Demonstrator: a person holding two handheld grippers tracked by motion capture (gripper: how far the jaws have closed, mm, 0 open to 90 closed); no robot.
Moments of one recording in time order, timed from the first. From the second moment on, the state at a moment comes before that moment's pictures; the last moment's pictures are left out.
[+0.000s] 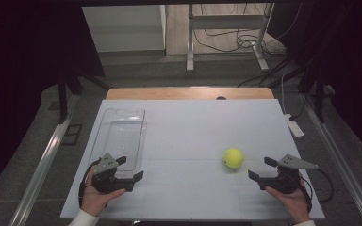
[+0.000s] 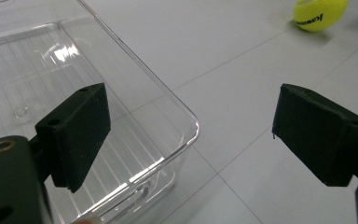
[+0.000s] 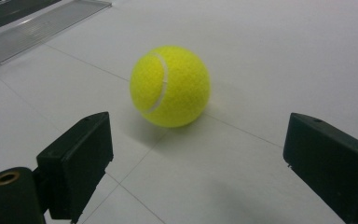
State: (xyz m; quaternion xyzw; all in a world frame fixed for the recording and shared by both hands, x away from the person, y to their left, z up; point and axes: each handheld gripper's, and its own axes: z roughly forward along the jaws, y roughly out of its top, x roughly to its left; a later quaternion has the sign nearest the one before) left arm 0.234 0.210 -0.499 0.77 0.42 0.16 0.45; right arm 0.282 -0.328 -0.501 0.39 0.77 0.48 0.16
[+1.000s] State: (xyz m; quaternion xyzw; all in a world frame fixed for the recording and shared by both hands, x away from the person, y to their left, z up) left arm 0.245 0.180 -0.478 0.79 0.39 0.15 0.45; right arm 0.280 -0.332 -0.503 0.39 0.76 0.49 0.16
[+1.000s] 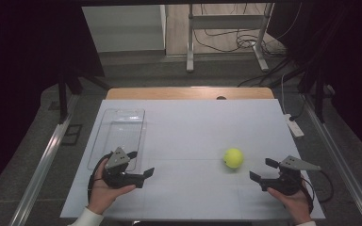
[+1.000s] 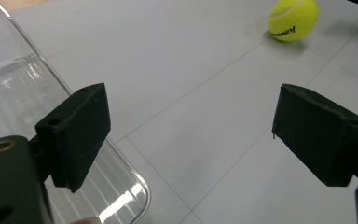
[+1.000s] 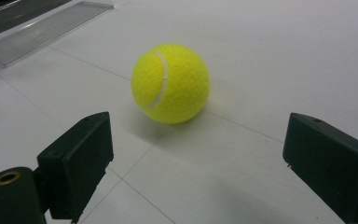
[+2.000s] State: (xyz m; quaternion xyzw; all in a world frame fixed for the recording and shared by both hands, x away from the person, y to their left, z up) left arm 0.260 0.159 -0.475 0.81 0.37 0.13 0.44; right arm 0.280 -0.331 -0.504 0.39 0.77 0.48 0.15
